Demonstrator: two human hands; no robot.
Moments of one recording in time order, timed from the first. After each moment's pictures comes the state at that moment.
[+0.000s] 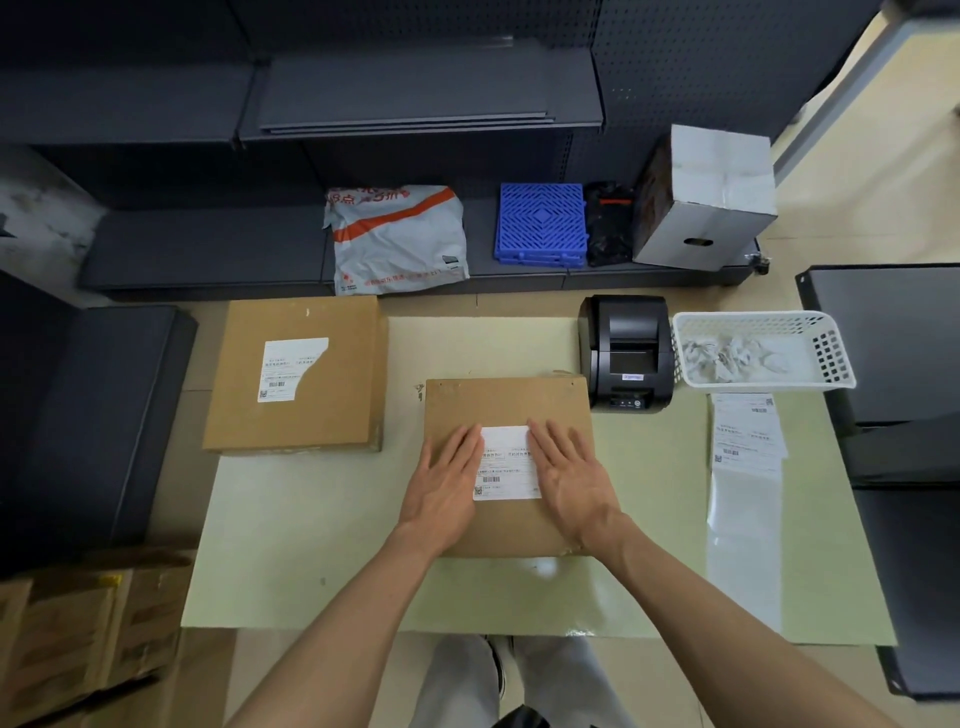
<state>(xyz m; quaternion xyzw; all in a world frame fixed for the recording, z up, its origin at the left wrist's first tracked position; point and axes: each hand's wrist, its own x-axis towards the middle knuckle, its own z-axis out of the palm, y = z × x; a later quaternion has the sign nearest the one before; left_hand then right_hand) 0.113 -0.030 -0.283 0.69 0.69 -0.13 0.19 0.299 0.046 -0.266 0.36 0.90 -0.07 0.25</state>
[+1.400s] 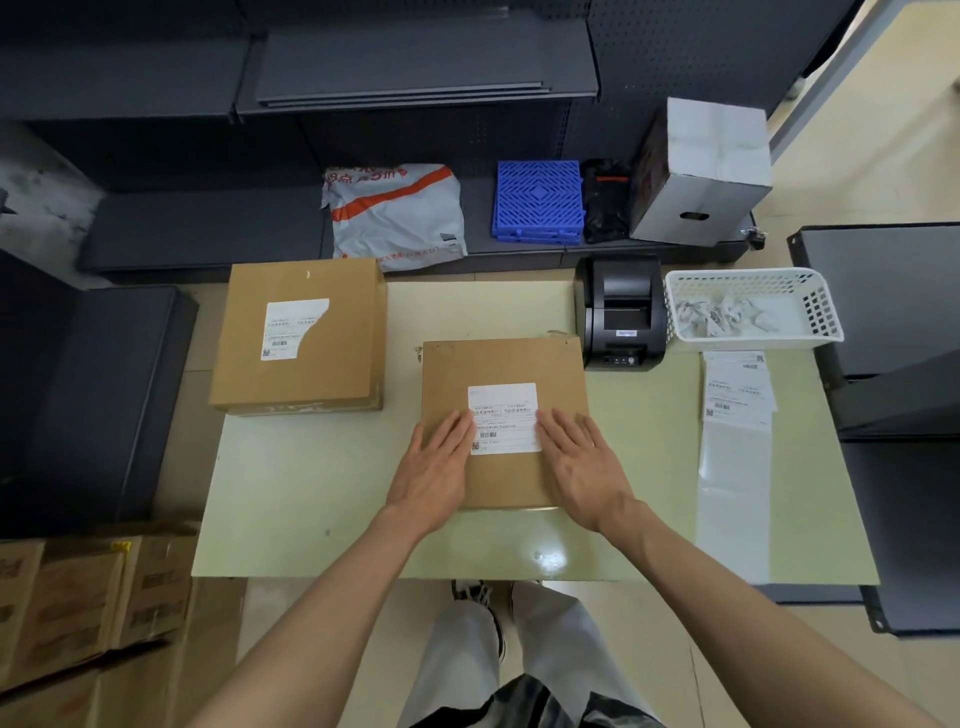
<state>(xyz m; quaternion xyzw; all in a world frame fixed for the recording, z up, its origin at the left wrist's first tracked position) 0.119 -0.081 -0.278 0.69 0.68 -0.10 0.20 0.337 -0.003 -0.271 0.36 0.91 -0.05 0.19</state>
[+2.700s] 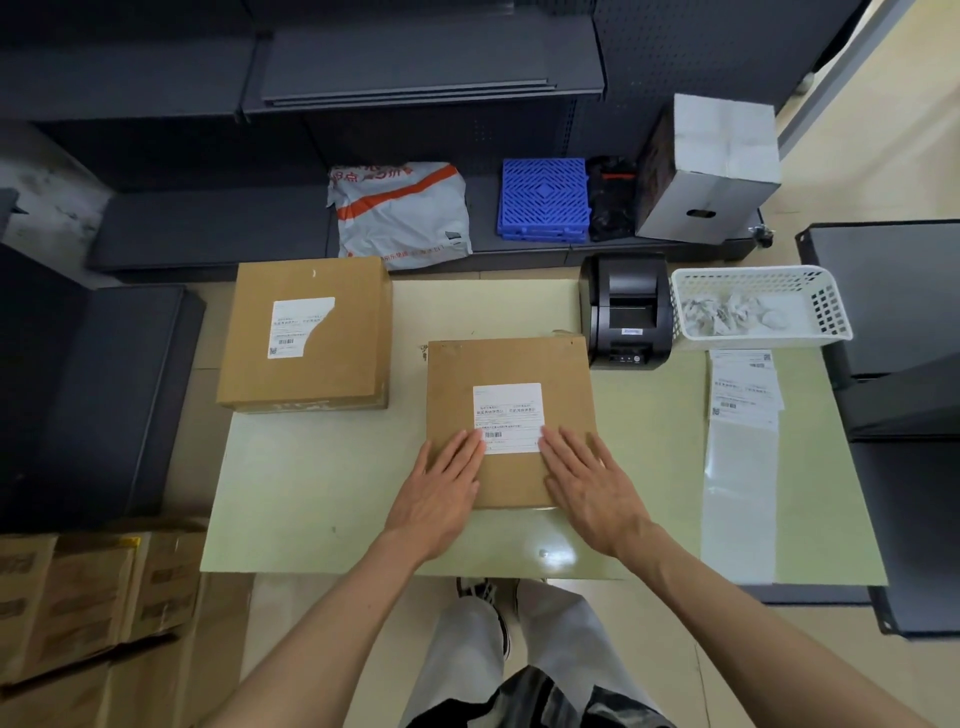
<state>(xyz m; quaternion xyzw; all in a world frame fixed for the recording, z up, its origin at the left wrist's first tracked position) 0.119 -0.110 -0.299 0.73 0.65 -0.12 0.20 0.354 -0.020 -0.295 0.37 0.91 -0.10 0.15</state>
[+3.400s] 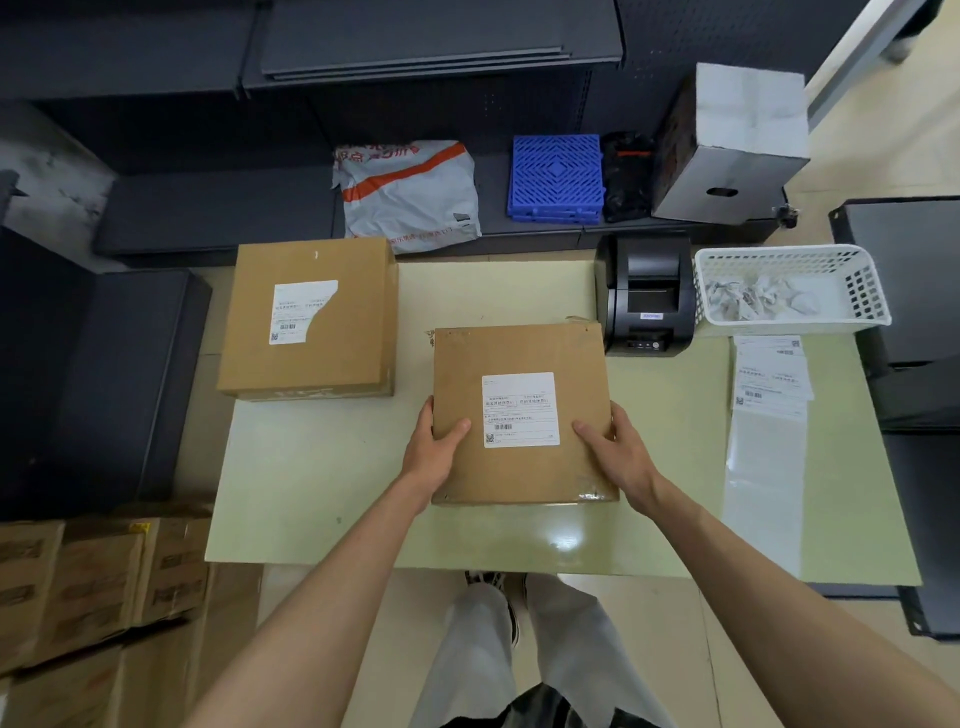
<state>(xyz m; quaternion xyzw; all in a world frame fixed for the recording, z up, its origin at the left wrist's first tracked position) 0.100 -0.070 -0.314 0.18 0.76 0.32 0.53 0.346 0.018 -0.309 0.64 0.46 -0.60 -0.14</state>
